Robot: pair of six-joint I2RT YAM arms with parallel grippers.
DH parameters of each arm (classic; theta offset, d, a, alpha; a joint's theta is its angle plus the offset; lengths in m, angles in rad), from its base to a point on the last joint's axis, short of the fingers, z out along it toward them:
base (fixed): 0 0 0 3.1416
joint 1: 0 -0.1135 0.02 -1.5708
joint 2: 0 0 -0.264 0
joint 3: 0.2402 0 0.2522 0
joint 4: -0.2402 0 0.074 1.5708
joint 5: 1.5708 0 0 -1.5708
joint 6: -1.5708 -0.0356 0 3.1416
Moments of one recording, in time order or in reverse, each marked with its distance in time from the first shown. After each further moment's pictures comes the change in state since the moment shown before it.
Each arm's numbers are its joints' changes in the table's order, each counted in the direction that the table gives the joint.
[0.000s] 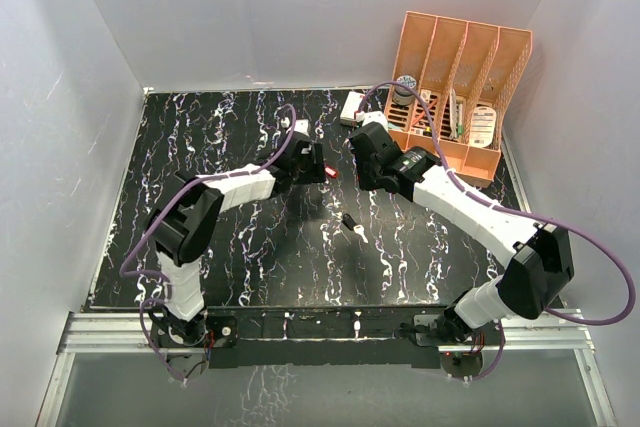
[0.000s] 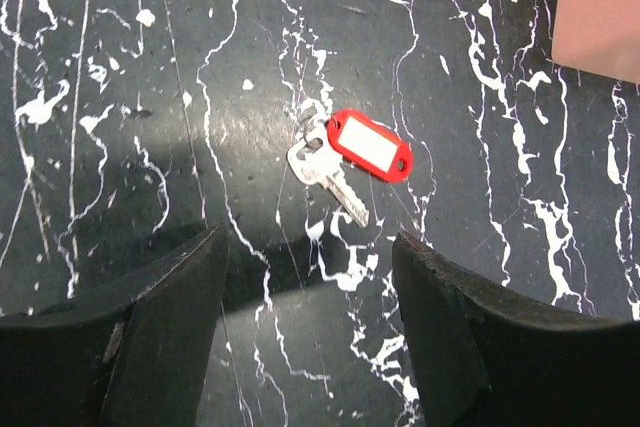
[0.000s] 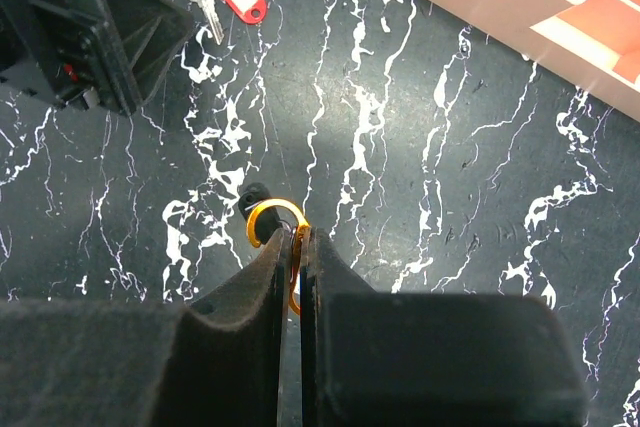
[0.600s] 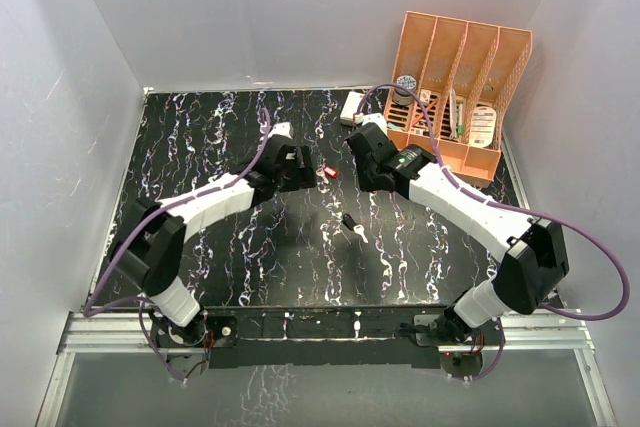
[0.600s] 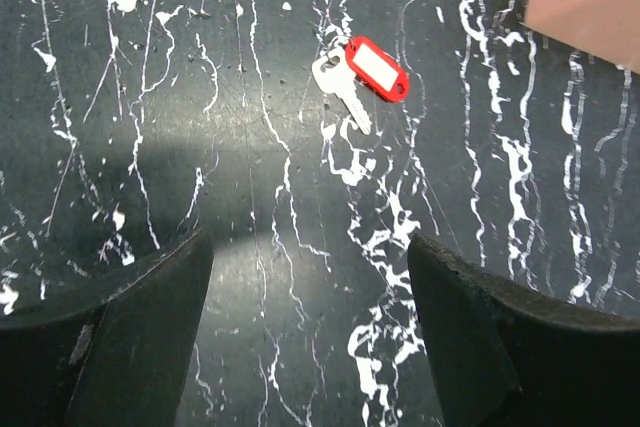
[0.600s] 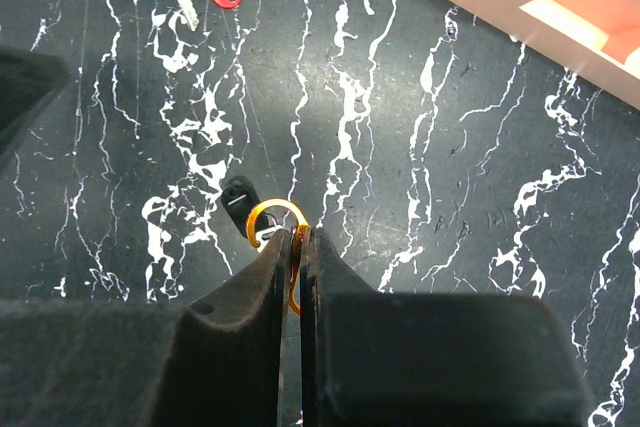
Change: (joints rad) left arm 0.011 0.287 -0.130 -0.161 -0.019 0.091; right arm 0.000 -0.034 0.014 -0.047 0.029 -0.014
